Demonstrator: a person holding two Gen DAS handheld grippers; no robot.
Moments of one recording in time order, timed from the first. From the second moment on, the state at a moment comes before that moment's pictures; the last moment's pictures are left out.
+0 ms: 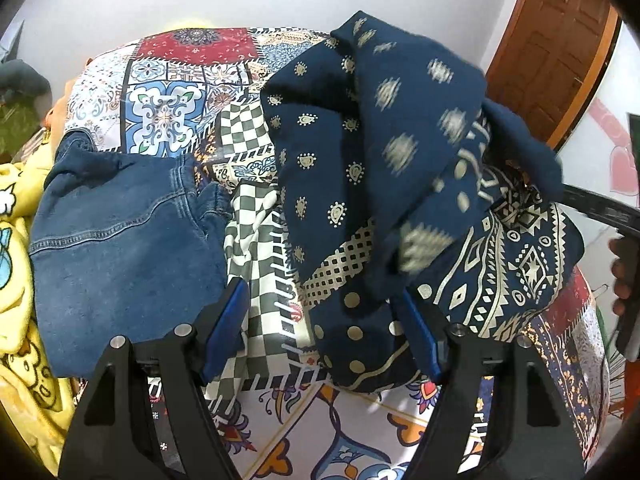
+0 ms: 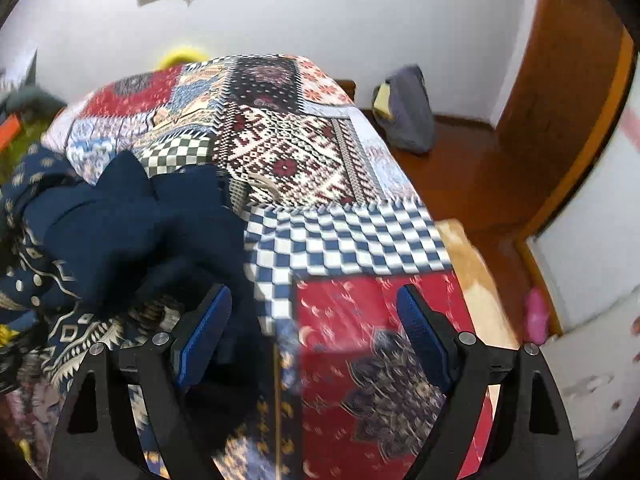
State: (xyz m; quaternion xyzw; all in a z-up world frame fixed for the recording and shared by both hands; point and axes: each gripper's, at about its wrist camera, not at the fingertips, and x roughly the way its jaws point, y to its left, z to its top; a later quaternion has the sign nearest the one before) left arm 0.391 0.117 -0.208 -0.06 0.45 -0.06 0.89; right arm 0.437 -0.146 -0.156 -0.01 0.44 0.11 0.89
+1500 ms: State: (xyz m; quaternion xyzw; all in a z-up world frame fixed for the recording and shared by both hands) left arm 0.402 0.097 -0.227 0.01 0.49 -0.13 0.86; right arm 0.428 -0.121 -0.233 0.07 0.53 0.26 0.81
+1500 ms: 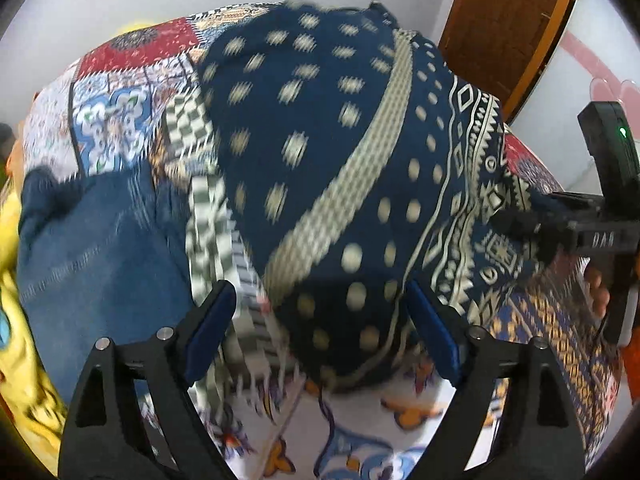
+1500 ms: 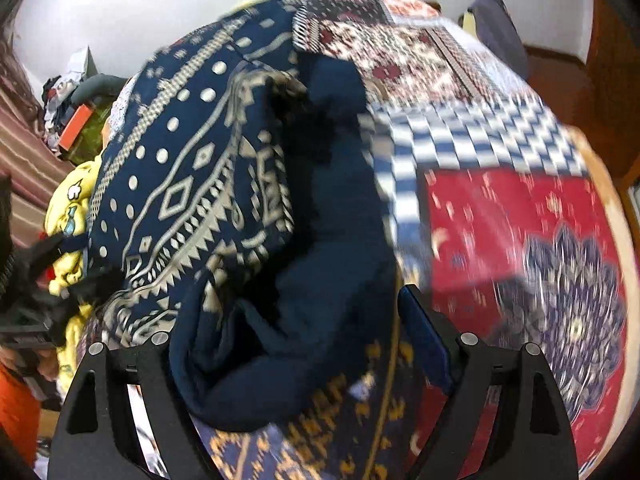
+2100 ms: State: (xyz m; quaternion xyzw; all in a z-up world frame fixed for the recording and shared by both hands) left arm 0.350 0.156 -0.186 0.02 0.45 -0.03 0.89; right arm 0.397 -0.151 -0.176 0.02 0.48 0.25 0.84
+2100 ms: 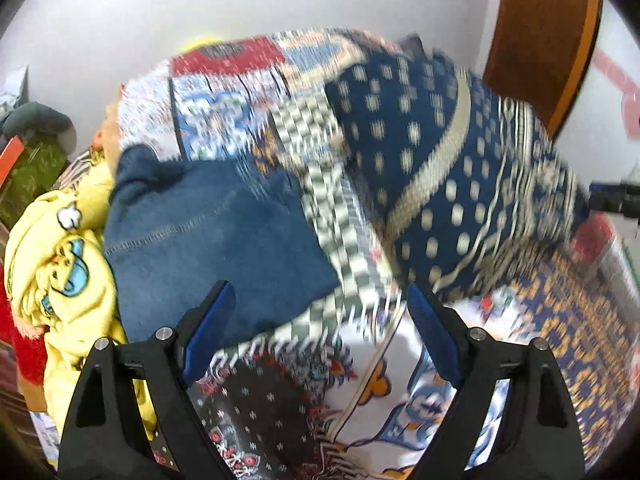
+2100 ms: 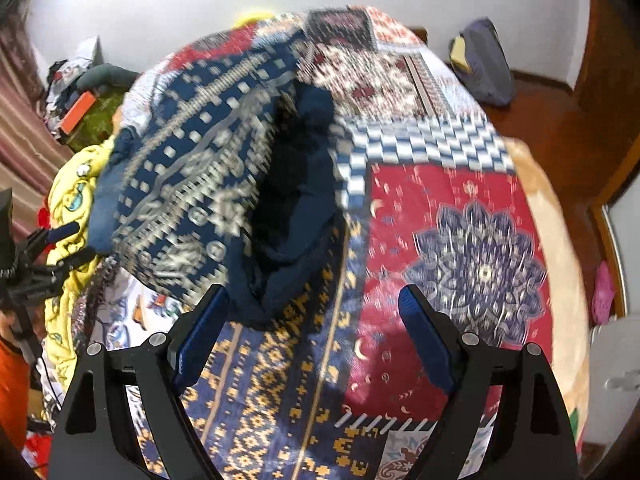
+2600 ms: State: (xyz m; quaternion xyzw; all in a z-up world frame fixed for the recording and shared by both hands) left arm 0.446 0.151 -0.211 -0.22 0.48 -0.16 0.83; right arm 0.485 -0.129 -0.227 0.17 0.53 0.29 0.78
